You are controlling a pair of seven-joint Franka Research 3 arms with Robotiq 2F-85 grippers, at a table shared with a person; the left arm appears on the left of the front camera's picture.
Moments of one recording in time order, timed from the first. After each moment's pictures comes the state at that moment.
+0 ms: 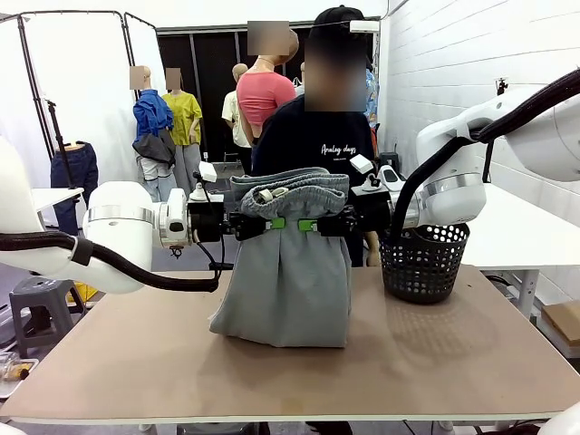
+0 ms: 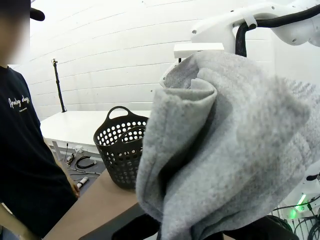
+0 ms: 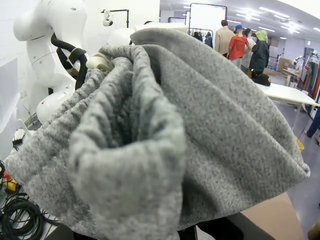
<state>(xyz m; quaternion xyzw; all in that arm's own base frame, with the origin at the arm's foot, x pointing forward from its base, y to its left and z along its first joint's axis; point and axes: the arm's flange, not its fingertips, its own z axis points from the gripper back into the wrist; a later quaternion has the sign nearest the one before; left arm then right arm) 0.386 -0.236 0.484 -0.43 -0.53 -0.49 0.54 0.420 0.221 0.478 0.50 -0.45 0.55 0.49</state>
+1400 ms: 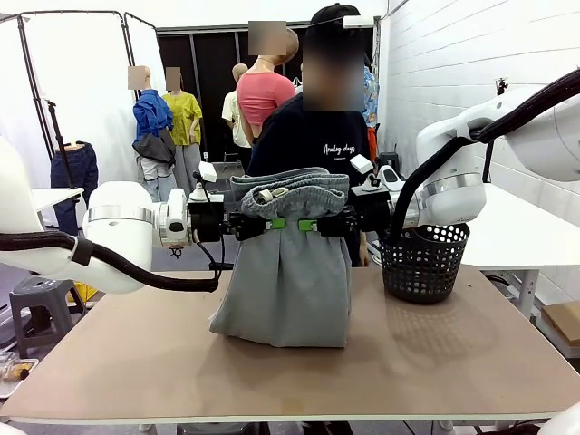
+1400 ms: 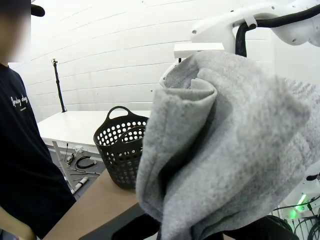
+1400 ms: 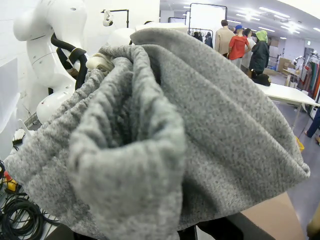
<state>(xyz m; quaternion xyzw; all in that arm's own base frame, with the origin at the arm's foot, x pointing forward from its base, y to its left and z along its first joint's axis) 0.386 -0.236 0.484 -0.43 -0.53 -0.49 0.54 0.420 0.221 0.478 0.50 -0.45 0.55 0.49</state>
